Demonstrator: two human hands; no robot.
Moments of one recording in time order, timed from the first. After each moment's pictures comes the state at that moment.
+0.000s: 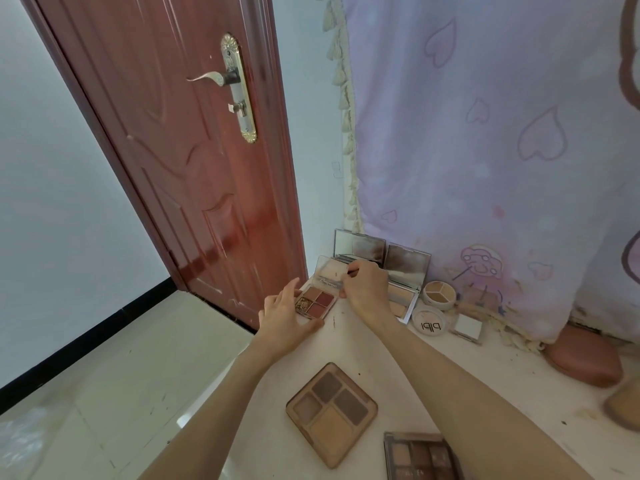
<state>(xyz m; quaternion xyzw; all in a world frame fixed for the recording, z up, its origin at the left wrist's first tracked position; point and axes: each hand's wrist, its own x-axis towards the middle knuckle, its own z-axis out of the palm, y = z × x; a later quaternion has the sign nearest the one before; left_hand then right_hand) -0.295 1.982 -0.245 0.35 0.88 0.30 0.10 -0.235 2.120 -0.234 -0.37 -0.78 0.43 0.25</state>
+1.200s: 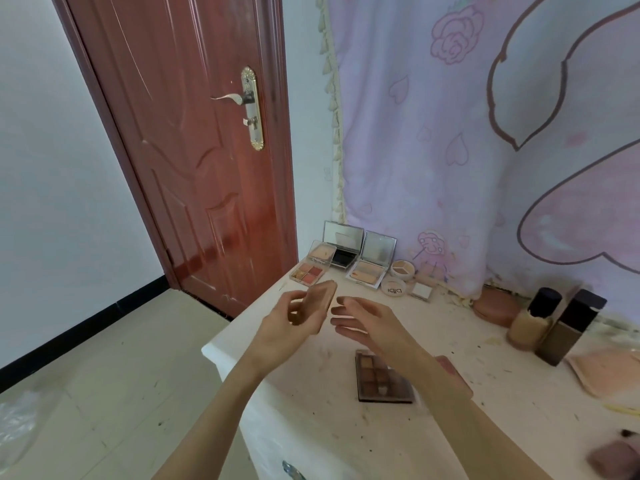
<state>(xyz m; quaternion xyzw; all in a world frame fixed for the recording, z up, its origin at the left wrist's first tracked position) -0.170 1.892 -0.195 0.32 0.78 0.50 0.19 -0.068 2.024 -0.202 -0.25 -0.62 0.73 0.15</state>
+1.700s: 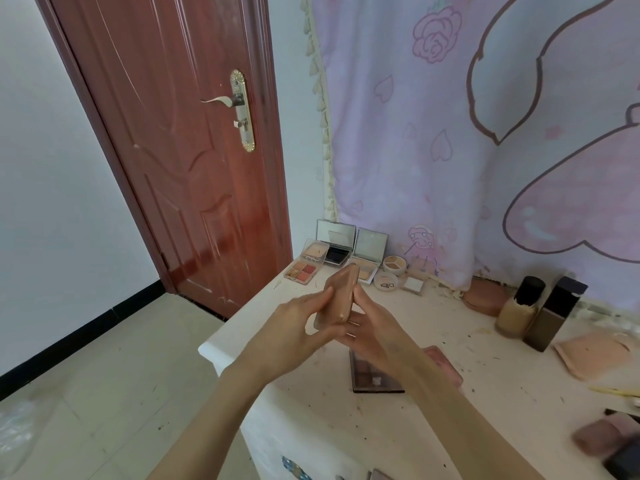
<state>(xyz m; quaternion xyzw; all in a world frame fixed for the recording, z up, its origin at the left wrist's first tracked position) -0.145 1.886 -0.170 0.55 0.76 0.35 0.06 -0.048 2.011 -0.194 -0.16 -0.51 0.83 0.14</state>
